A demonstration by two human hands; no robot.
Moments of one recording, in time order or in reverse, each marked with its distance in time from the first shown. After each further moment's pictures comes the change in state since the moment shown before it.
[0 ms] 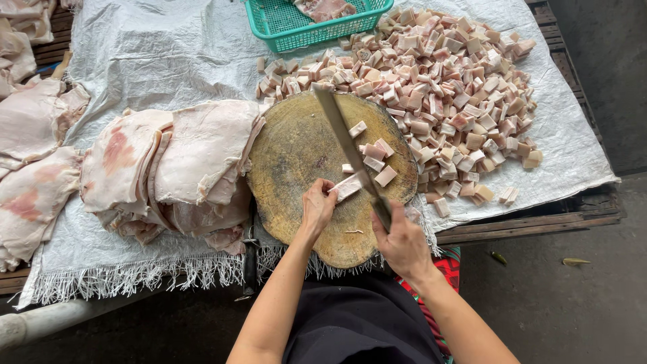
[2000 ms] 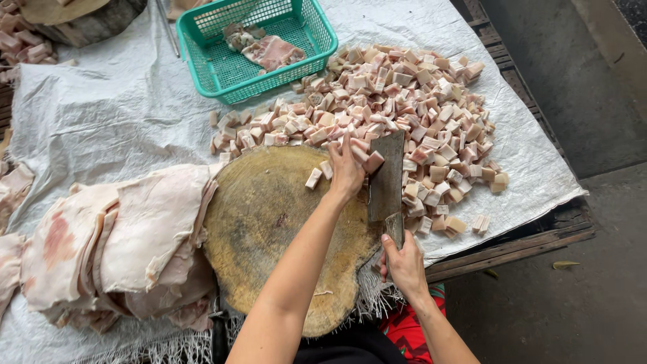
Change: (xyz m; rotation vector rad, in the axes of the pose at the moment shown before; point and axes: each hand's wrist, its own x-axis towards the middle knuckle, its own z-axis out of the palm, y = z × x) left_hand 0.175 0.131 0.149 0.110 -0.079 0.345; right_hand 0.067 0.092 -0.026 0.645 0.111 0.657
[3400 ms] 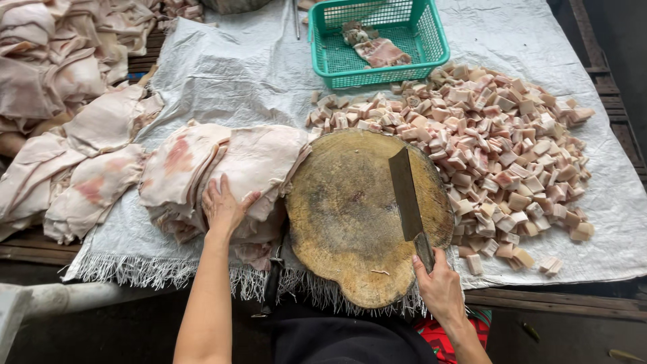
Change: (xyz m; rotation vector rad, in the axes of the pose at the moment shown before) left_hand -0.241 -0.171 -0.377 0.626 0.237 -0.603; right_hand -0.061 0.011 0.039 -0.677 -0.115 -0.248
